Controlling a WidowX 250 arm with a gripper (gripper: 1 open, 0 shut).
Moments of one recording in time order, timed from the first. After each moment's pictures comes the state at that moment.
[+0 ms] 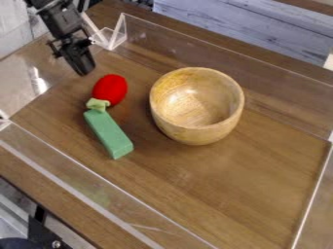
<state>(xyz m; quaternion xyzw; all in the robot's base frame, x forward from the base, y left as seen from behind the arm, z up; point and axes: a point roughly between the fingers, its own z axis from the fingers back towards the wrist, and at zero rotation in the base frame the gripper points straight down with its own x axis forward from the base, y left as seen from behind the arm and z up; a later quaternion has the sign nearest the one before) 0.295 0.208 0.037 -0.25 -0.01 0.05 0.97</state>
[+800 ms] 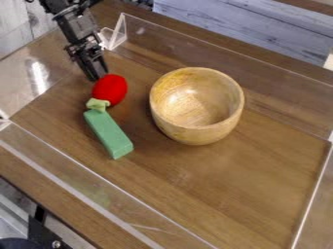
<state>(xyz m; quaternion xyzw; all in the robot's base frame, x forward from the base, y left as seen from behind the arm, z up) 0.301 0.206 0.024 -0.26 0.01 -0.01 0.97</state>
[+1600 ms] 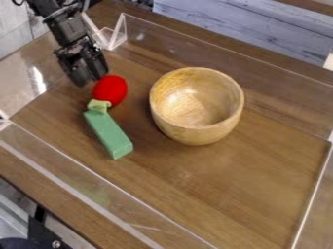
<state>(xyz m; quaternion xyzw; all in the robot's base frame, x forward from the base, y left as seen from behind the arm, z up) 0.287 0.204 0.028 -0.27 0.01 0.05 0.96</state>
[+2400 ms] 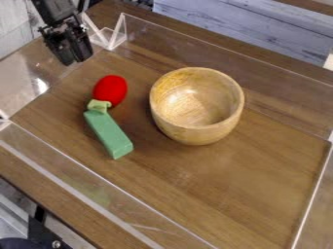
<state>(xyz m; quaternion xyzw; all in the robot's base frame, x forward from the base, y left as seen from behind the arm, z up) 0.291 0.211 0.061 -0.26 0.02 0.04 0.97</state>
